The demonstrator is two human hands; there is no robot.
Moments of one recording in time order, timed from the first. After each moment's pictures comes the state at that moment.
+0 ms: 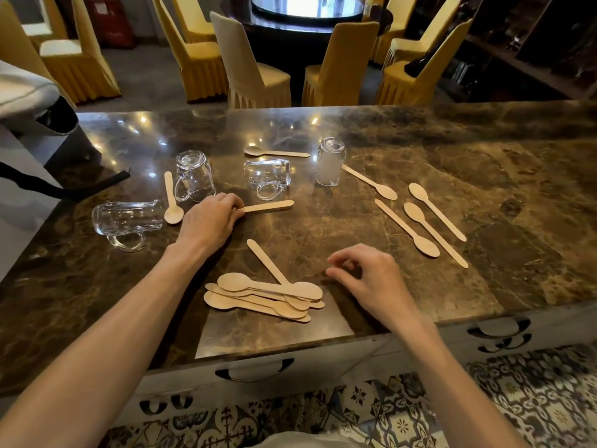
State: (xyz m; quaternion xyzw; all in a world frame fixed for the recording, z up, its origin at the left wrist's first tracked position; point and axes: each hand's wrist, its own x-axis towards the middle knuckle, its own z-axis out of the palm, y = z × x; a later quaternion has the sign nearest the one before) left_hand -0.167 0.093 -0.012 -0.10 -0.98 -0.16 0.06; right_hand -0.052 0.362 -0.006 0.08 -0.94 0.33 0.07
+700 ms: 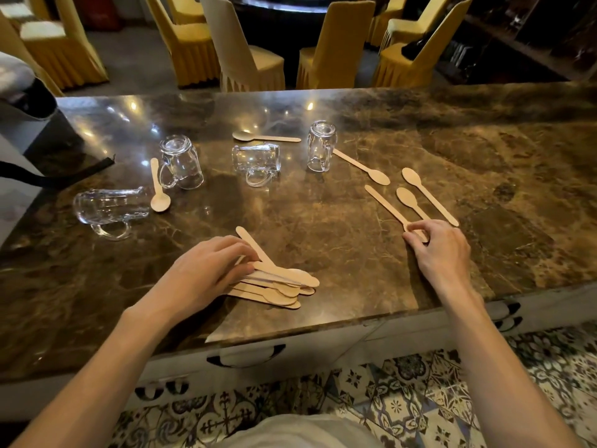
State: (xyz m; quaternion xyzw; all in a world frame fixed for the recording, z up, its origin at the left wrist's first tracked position) left_hand -0.063 0.100 0.000 -0.26 -0.94 -0.21 -0.04; right_hand -0.077 0.460 -0.026 -0.15 -0.96 0.19 0.16
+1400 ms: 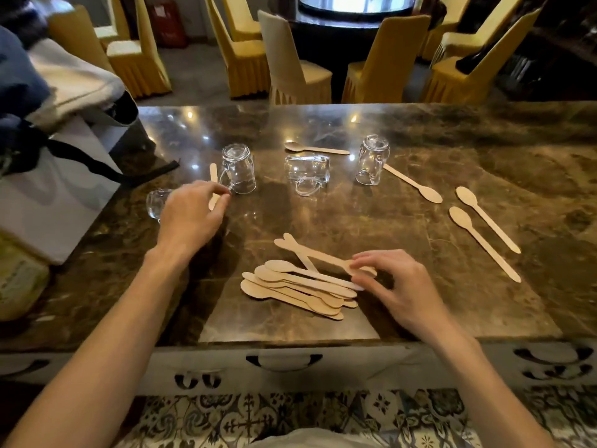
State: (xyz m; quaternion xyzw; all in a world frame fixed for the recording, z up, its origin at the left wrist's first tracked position) left_hand -0.123 0.037 0.020 0.03 -0.96 -0.18 0.19; right_hand -0.051 0.356 -0.007 0.17 -0.92 0.36 0.04
